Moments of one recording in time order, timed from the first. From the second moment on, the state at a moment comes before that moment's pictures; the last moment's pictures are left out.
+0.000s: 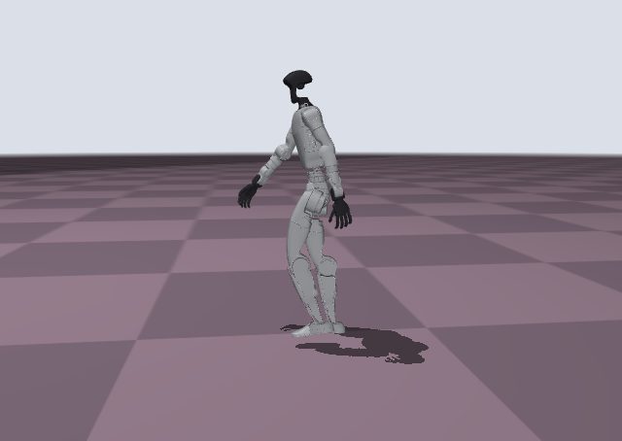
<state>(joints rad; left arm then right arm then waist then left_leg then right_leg) 0.24 0.28 -0.22 1.29 -0.38 0.08 -0.13 -0.60 -0.39 0.41 1.21 -0.03 0.11 -0.06 0.18 -0.16 0.13 -0.35 -0.11 0.26 0.59 -0.25 0.13 0.03 -0.18 0.00 -0.02 -0.14 0.18</state>
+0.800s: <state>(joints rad) -0.78 0.32 -0.45 0.96 -0.54 -0.04 -0.08 0.10 -0.22 0.33 1.46 -0.01 0.07 0.19 0.01 0.02 0.11 0.08 -0.06 -0.04 0.08 -0.35 -0.03 -0.27 -0.15 -0.20 0.37 -0.07 0.08</state>
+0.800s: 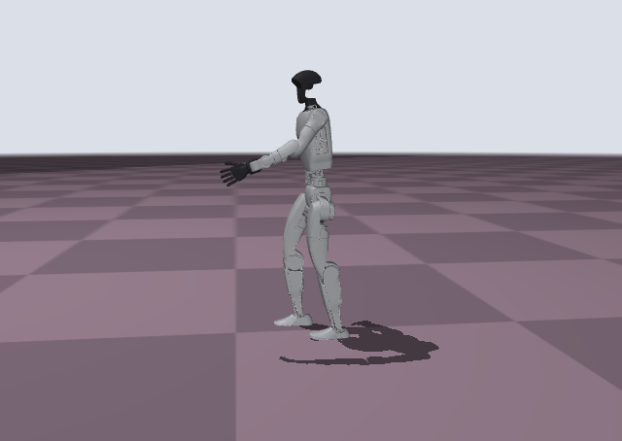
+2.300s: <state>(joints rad) -0.34 0.32 -0.29 1.34 -0.16 0.08 -0.10 -0.01 -0.31 0.25 1.25 -0.11 0.08 0.02 0.43 0.03 0.09 -0.07 -0.02 0.09 -0.03 -0.21 0.04 -0.08 0.01 -0.14 0.84 0.05 0.09</state>
